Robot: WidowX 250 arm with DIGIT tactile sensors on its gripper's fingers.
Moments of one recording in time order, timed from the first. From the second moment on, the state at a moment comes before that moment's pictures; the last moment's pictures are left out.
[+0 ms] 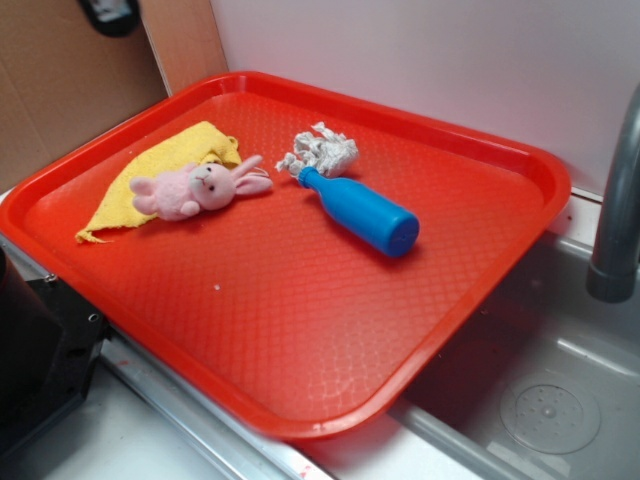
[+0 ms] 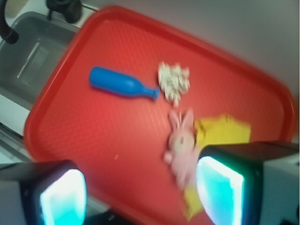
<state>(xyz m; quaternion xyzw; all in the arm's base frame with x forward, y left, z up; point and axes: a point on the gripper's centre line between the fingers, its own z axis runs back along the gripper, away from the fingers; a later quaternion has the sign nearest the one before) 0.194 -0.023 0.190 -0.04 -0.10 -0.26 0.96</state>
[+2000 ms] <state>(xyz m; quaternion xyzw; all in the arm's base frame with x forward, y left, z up) 0.272 -0.092 0.020 -0.09 -0.04 -0.69 0.72</state>
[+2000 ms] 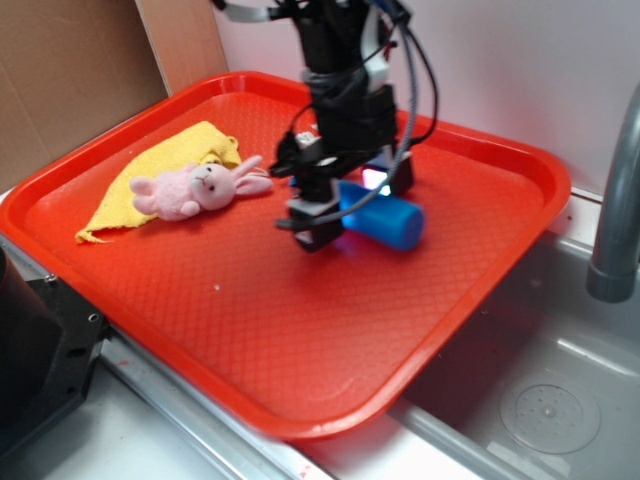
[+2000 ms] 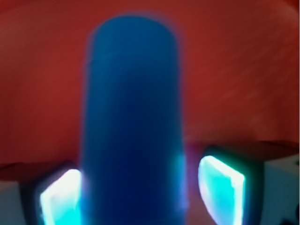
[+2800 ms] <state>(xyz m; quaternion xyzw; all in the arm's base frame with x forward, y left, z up) 0.259 -0.056 0.069 -0.03 0.03 -0.55 0.83</state>
